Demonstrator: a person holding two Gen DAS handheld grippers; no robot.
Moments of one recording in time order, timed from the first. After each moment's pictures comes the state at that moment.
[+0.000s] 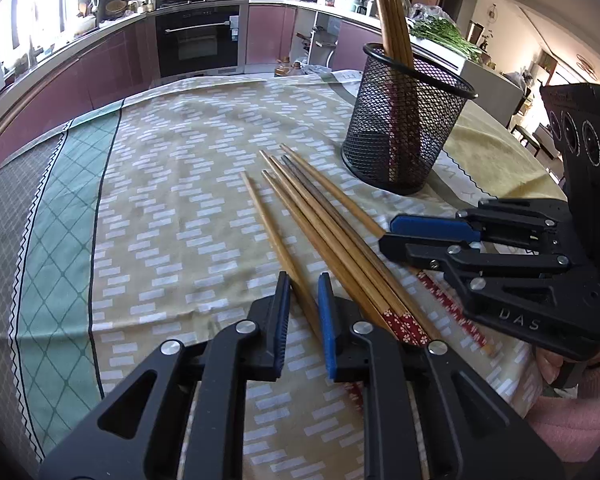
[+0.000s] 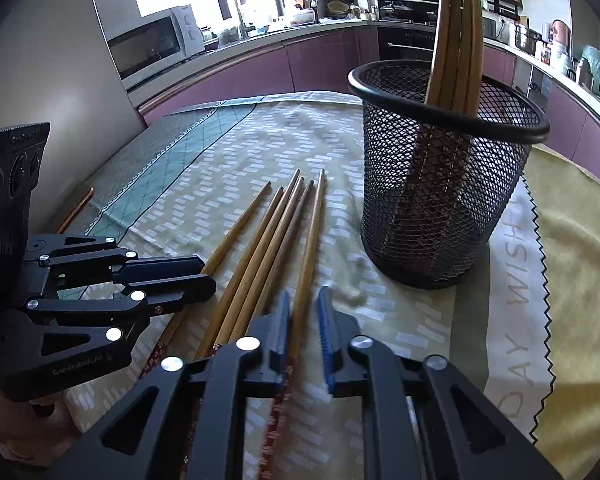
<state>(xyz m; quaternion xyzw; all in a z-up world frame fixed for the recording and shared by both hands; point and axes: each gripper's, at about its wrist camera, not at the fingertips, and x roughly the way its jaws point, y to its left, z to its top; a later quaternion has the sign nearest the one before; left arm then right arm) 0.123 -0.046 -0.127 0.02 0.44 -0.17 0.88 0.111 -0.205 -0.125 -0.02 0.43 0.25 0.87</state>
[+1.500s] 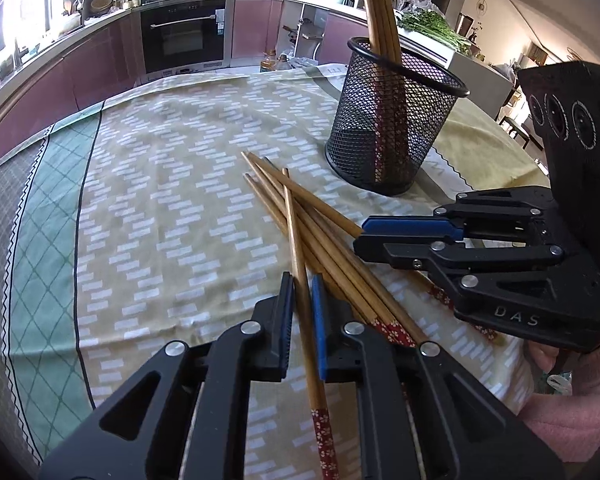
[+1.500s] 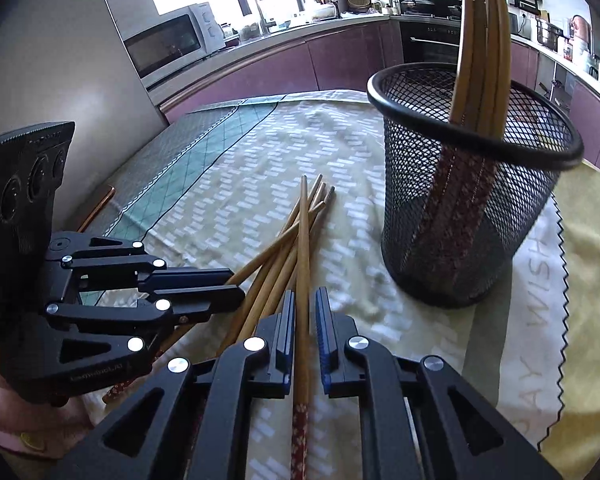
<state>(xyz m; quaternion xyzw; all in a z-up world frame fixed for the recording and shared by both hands) 0.131 -0.055 -0.125 0.02 0.45 -0.20 0.87 0.124 -0.203 -0.121 -0.02 0.43 0.30 0.85</state>
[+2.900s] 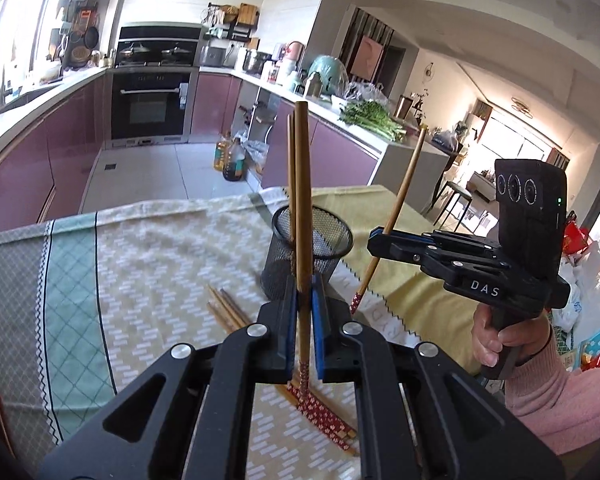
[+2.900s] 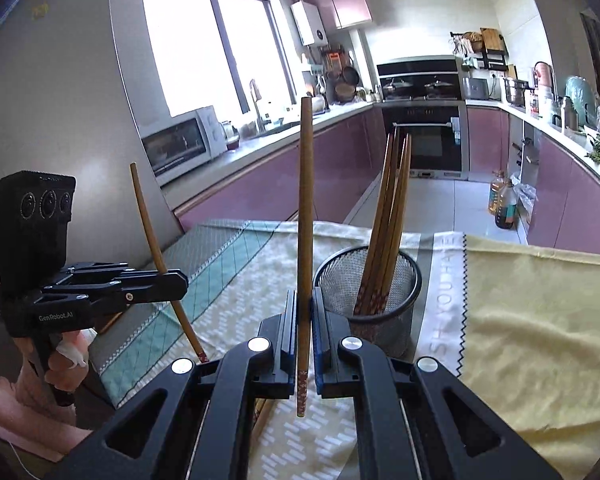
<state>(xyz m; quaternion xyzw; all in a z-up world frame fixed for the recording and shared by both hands) 0.100 -0.034 0.004 -0.04 0.31 -0.29 0.90 0.093 -0.277 -0.022 0.04 0.28 0.29 0.91</state>
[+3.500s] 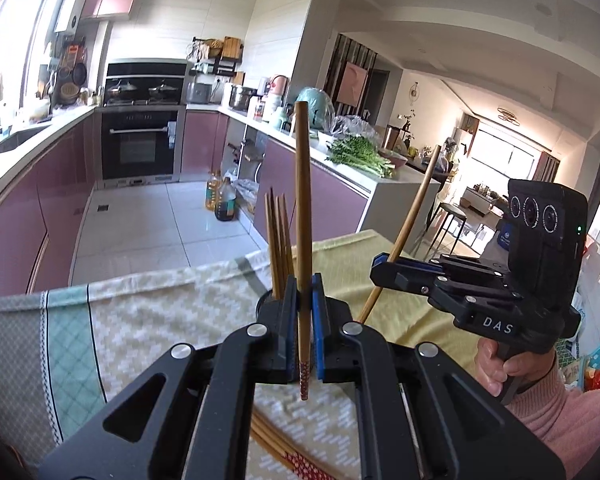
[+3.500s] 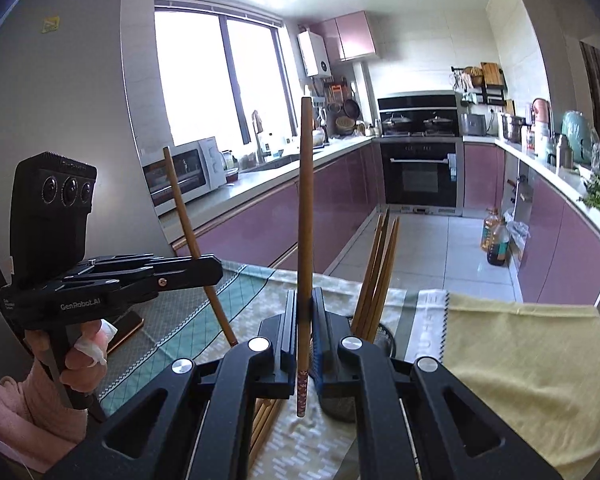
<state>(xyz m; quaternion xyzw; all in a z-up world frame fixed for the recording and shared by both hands) 0.130 -0.062 0.061 -0.03 0.25 -0.30 0.92 0.099 -0.287 0.023 0.03 0.22 0.28 0.93</state>
